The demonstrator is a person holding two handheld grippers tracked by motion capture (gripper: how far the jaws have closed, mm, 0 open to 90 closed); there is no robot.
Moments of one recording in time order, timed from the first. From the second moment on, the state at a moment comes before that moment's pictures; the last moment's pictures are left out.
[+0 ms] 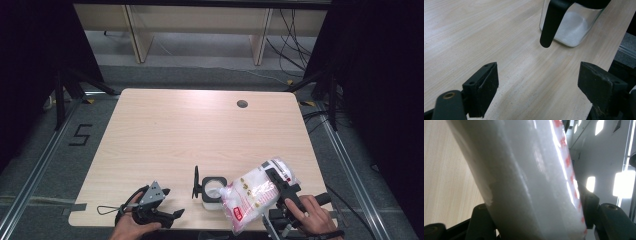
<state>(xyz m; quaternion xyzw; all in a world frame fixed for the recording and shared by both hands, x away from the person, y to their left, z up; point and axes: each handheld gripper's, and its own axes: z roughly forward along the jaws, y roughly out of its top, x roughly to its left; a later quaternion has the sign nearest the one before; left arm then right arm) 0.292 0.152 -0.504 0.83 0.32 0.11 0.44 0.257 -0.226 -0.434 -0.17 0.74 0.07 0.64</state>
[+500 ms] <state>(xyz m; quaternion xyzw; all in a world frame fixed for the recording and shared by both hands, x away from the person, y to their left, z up) 0.291 0.152 -0.505 0.83 0.32 0.11 0.44 0.256 -0.227 -0.433 -0.17 0.74 0.06 0.64</state>
